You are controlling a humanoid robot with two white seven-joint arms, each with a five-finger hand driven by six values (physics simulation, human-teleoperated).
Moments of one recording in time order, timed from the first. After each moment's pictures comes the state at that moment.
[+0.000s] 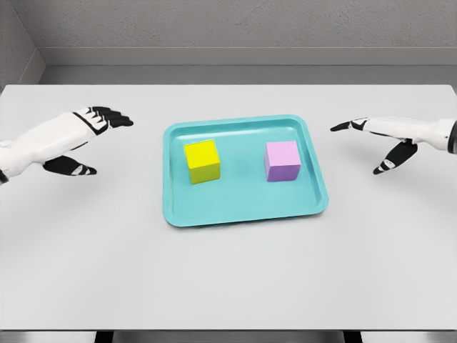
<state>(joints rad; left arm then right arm) -0.33 0.80 -0.30 -1.49 -0.37 -0.61 -0.33 -0.83 -0.83 0.89 -1.01 -0.06 -0.61 0.61</state>
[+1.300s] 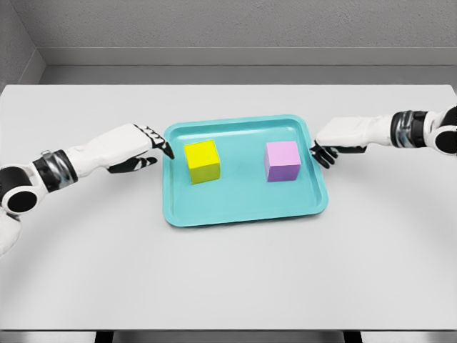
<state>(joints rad) -0.43 0.56 -0.39 -1.38 -0.54 -0.61 -0.38 -0.91 -0.72 0.95 -1.17 0.32 -0.61 0.61</state>
